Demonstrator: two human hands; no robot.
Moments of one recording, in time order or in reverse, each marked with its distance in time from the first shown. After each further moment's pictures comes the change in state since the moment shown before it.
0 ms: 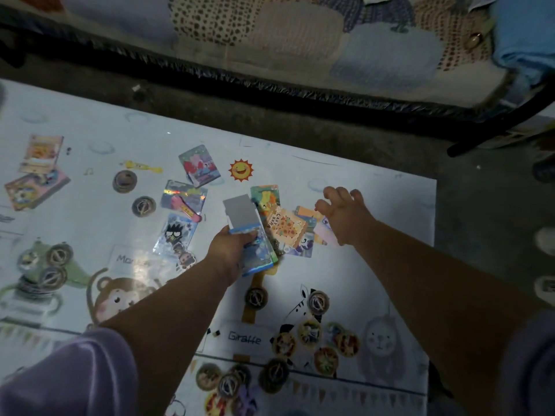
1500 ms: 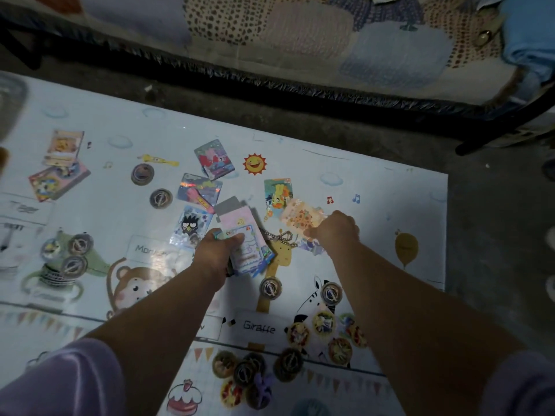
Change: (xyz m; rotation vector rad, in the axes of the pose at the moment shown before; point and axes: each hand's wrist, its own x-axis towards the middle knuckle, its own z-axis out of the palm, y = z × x) left_hand -0.006 -0.009 -0.057 -0.073 0.031 0.015; right_hand 0.003 -0.078 0.003 0.895 -0.146 0.831
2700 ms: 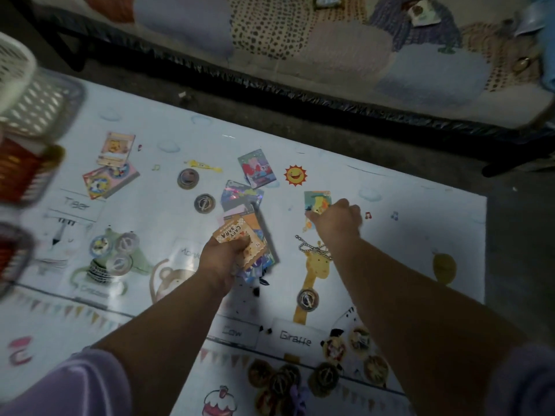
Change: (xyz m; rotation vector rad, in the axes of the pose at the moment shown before) left_hand 0.011 0.029 -0.068 -0.055 -0.032 0.056; right_hand -0.028 -0.087 0.017 0.101 0.151 -0.086
